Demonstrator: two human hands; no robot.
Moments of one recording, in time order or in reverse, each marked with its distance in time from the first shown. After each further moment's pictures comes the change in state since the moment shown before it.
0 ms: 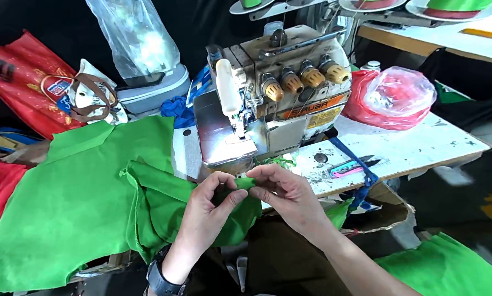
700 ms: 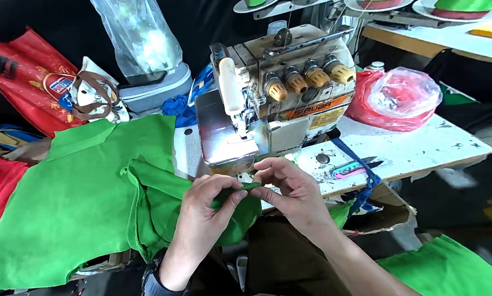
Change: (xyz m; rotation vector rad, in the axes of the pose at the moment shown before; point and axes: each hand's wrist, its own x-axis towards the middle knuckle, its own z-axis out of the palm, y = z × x) left_hand 0.001 0.008 -0.004 0.302 0.073 0.230; right_hand 0.002 -0.002 -0.001 0.038 0.042 -0.035
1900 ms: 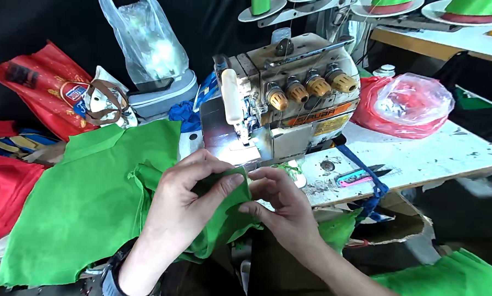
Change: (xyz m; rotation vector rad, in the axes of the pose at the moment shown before) left_hand 0.045 0.035 -0.045 -0.026 -0.096 -0.011; right_hand 0.000 -0.002 0.022 0.035 0.004 -0.086
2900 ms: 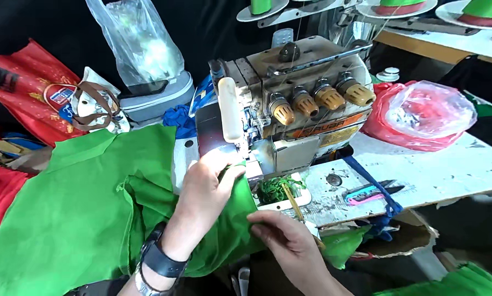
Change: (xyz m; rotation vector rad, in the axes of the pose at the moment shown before) left_hand 0.035 -0.053 0.046 0.326 0.007 -0.068; right_hand -0.029 0.031 -0.009 -0.090 0.003 0.096
